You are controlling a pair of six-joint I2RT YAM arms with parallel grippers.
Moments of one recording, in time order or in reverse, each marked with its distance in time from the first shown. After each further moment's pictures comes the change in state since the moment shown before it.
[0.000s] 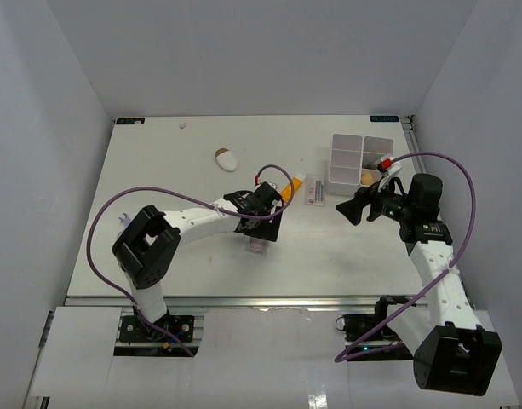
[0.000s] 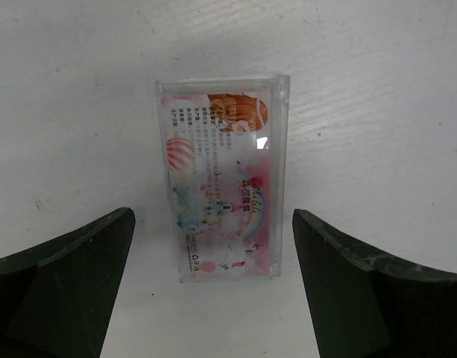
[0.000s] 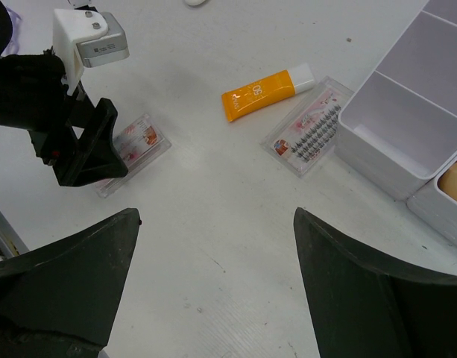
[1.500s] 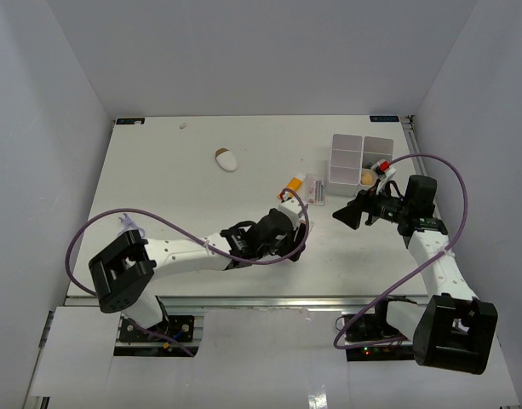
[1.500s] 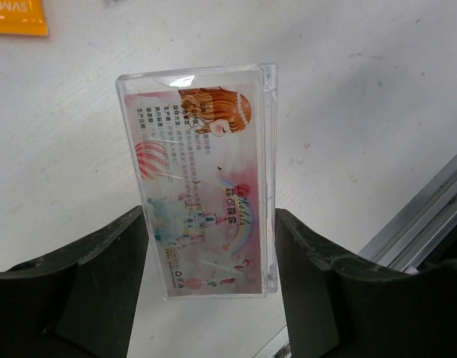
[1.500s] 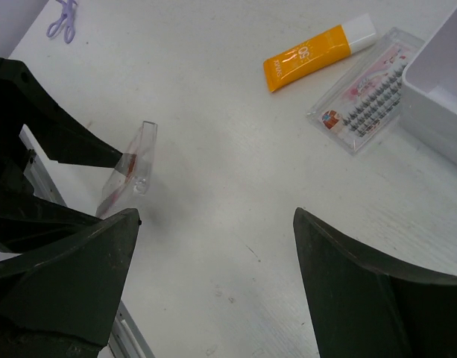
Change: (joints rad) left arm -0.249 -0.204 -0.230 0.498 -0.010 0.098; right arm -0.045 0.132 -0.037 0.020 -0.169 0.014
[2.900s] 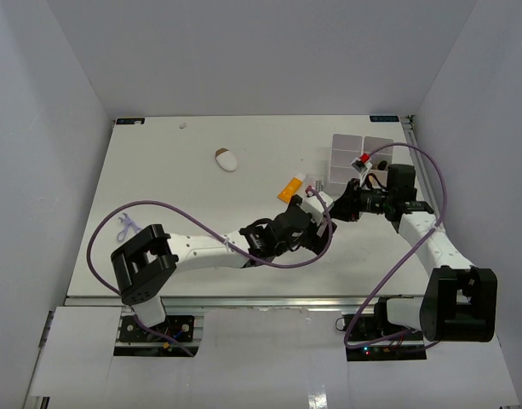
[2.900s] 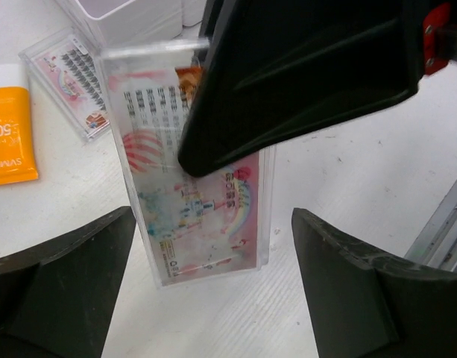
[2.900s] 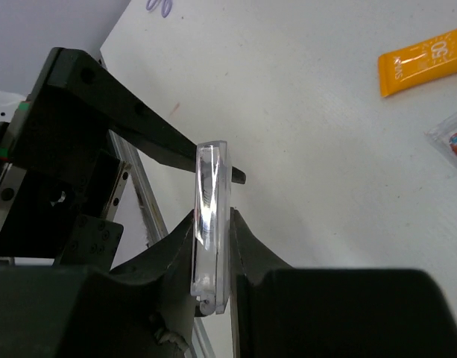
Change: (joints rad) left arm -0.057 0.132 0.128 0.264 -0.033 0.209; right arm 0.141 0.176 0.101 -0.033 -0.148 0.109
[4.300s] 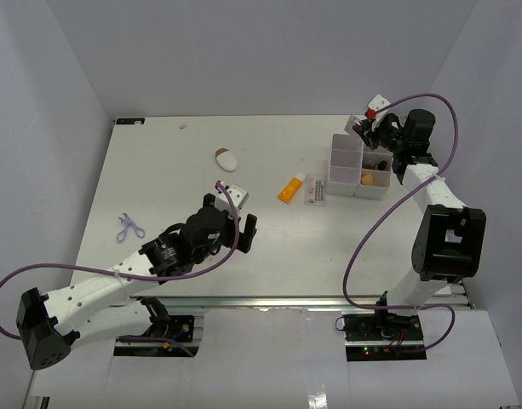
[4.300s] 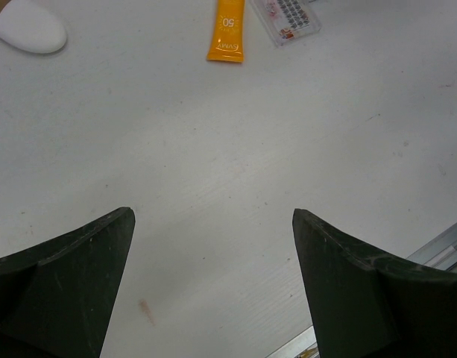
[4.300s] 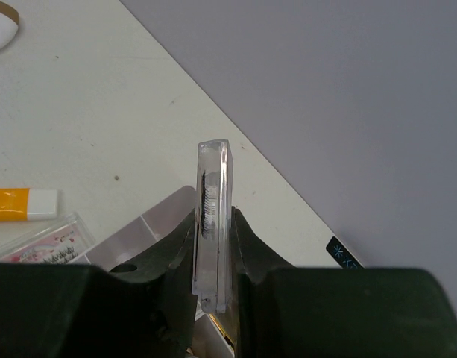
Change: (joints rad) left arm 0.191 -0.746 -0.304 -0.517 -0.086 -0.016; right arm -0.091 0.412 0.458 0.491 0.385 -0.569
